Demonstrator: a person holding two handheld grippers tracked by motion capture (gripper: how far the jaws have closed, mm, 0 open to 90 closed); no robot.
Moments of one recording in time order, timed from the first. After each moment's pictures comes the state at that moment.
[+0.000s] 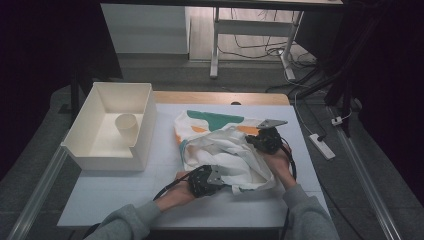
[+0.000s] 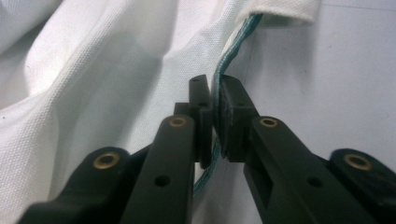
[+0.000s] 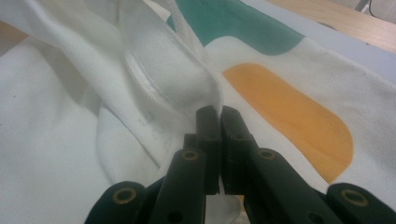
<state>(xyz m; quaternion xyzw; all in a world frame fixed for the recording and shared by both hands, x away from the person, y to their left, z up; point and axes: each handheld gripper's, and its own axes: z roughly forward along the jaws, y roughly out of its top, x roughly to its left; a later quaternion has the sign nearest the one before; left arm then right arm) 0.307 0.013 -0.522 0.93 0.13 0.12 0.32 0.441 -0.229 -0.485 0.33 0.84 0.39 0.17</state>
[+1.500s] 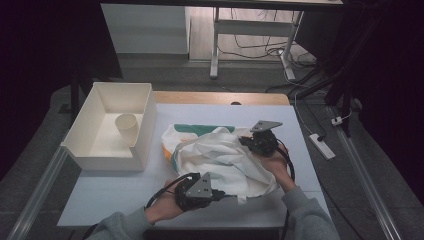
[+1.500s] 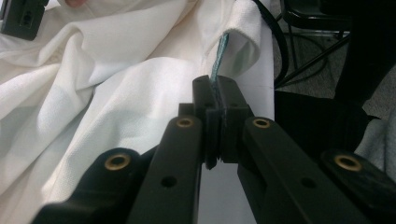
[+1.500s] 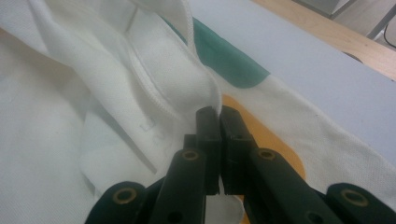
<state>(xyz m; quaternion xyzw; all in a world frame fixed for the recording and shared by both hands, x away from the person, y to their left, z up) 0.248 0.040 -0.459 0.90 0.08 0.10 0.42 0.420 -0.208 -0.467 0.27 0.86 0.39 0.18</state>
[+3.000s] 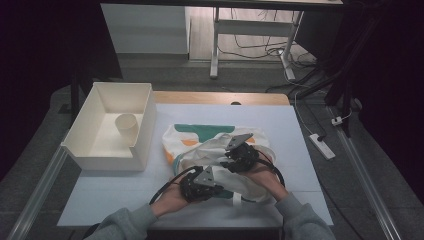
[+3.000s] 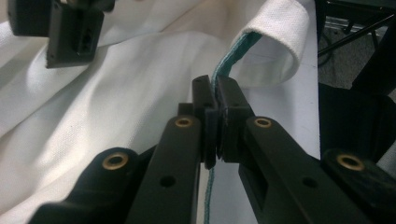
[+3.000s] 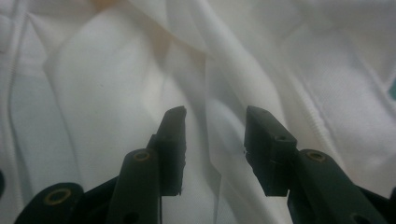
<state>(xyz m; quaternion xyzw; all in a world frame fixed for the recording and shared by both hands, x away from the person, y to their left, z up) 0.281 0.034 -0.491 0.91 0.13 0.06 0.39 0.377 -0.150 -0.474 0.19 0.93 0.30 0.13</state>
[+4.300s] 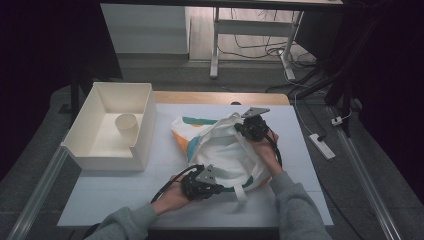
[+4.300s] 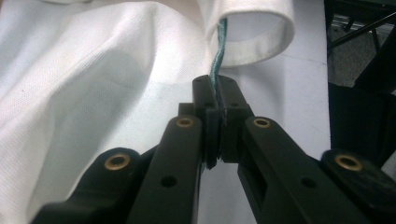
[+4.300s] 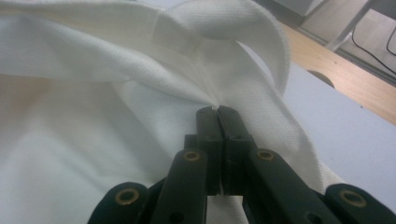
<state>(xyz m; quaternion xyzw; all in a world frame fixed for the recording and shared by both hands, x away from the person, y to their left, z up) 0.290 0.031 -0.495 0.91 0.13 0.05 0.38 0.474 -0.183 -0.472 0.29 0.86 0.37 0.22</state>
